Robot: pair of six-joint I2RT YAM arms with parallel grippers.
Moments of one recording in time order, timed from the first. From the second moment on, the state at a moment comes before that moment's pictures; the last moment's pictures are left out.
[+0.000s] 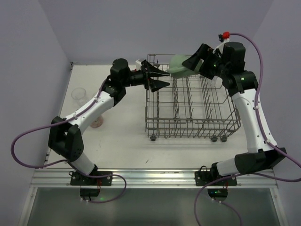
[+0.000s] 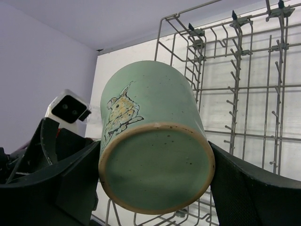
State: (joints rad) left arm -0.51 1.62 1.36 0.24 0.84 -1.91; right arm 0.20 1.43 1.74 -0.71 -0.26 0.62
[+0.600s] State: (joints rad) left arm -0.52 1.69 1.37 0.36 0.87 -1.93; right arm 0.21 1.38 1.65 -0.66 -0.31 0.61
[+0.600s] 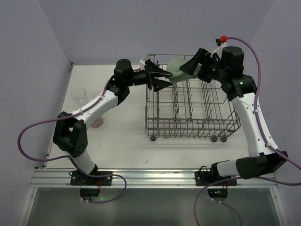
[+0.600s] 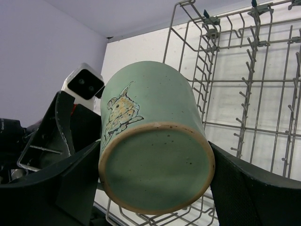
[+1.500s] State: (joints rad) left arm -0.53 1.75 1.42 0.48 0.85 -1.95; right arm 0.21 1.33 1.60 -0.57 -0.39 0.60
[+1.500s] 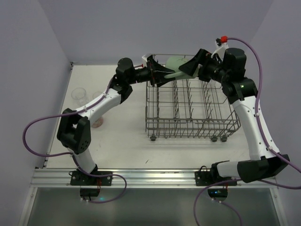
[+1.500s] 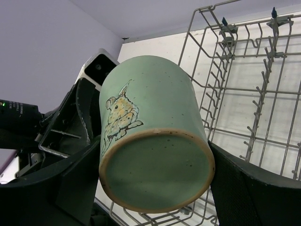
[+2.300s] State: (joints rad) left arm -0.54 1.76 1.42 0.53 0.82 -1.96; right arm 0.21 1.25 1.46 -0.40 -0.39 0.56
